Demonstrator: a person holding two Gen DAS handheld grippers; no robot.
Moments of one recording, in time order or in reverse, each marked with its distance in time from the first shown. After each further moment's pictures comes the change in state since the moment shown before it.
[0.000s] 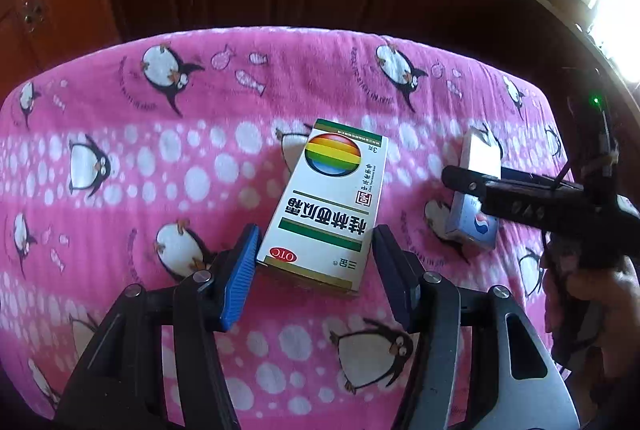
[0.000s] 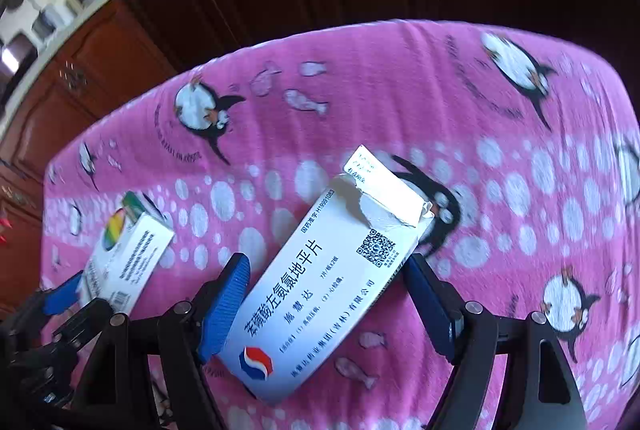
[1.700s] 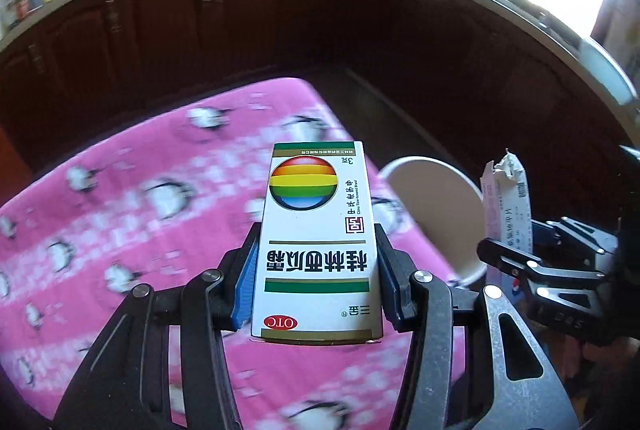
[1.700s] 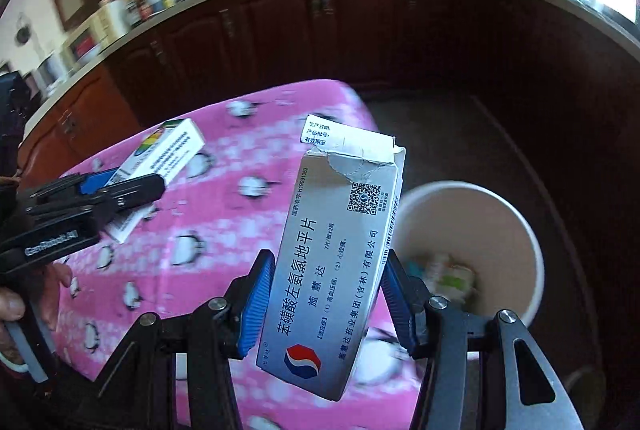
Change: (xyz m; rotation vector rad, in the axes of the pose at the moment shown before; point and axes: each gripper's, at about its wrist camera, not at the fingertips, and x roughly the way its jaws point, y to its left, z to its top) left arm -0.053 -0.319 -0.020 0.395 -0.081 -0.237; right arm -0.250 -0.214 -0.182 0.129 -0.262 -0.133
